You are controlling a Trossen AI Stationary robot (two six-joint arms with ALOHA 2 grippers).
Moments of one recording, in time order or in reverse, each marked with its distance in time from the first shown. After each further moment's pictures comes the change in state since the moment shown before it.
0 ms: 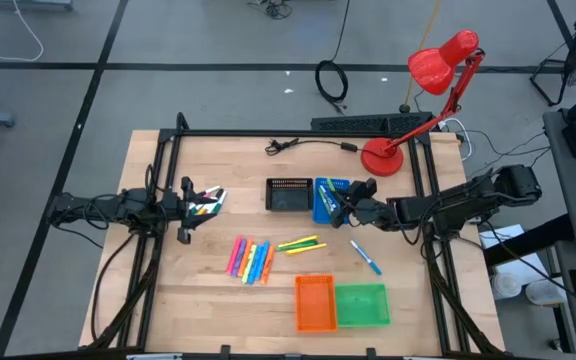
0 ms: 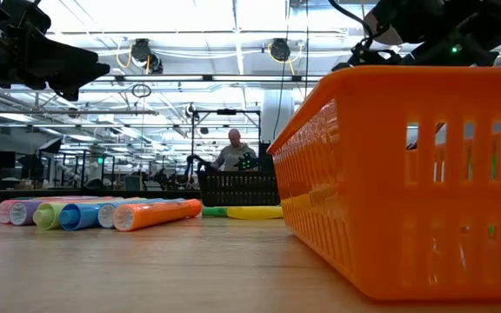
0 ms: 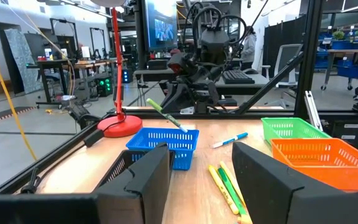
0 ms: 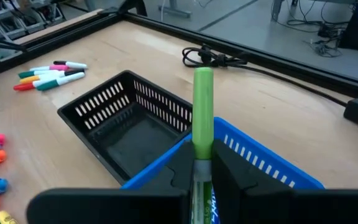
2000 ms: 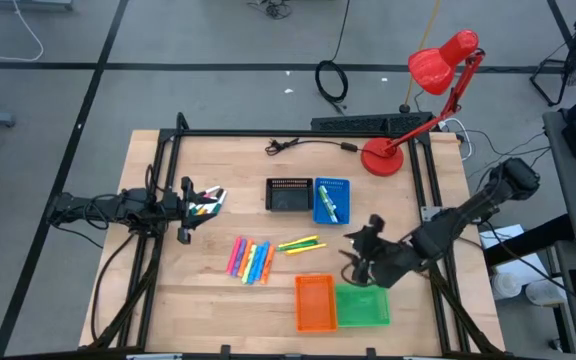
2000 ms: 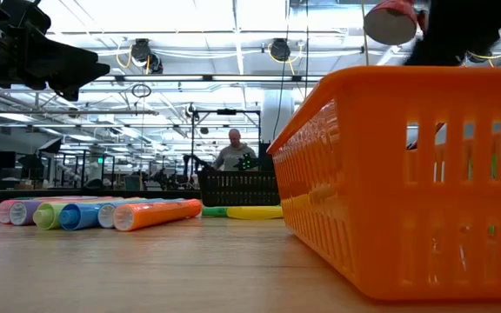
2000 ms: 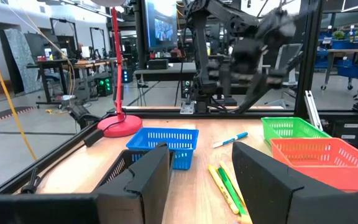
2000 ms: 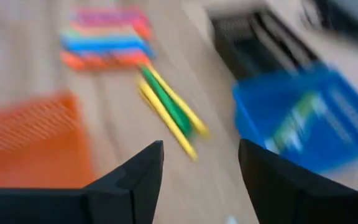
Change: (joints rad) left arm 0.000 0.000 0.000 -0.001 0.000 0.000; right arm 0.502 -0.020 0.302 -0.752 -0.026 0.199
